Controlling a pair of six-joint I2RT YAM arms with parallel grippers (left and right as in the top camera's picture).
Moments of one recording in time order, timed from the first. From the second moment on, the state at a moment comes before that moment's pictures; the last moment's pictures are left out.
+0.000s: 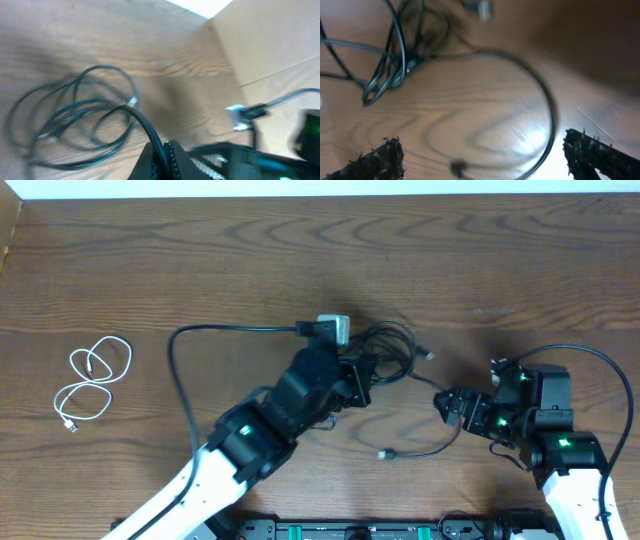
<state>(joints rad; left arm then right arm) -0.79 1.10 0.87 -0.25 0.04 -0.84 0.03 0.93 0.56 -0.65 -0.42 0.43</state>
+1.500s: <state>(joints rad) -0.36 0.67 0.87 -0.26 0.20 -0.72 0.22 1.27 0.56 -0.34 0.13 0.79</state>
